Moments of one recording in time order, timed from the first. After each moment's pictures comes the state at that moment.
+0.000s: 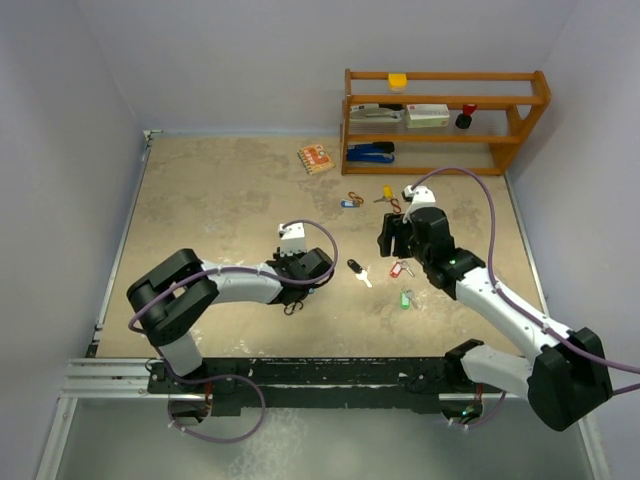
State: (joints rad) left arm -0.95 1.71 0.83 -0.16 -0.76 -0.90; right arm 0.46 1.11 0.69 -0.16 0.14 0.28
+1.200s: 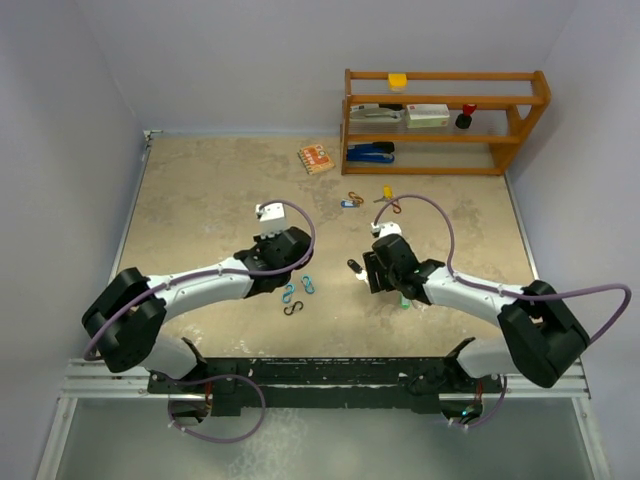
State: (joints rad) left arm -0.85 1.45 0.82 -0.21 -0.79 -0.78; right arm 0.66 1.34 0.60 -0.20 0.30 0.30
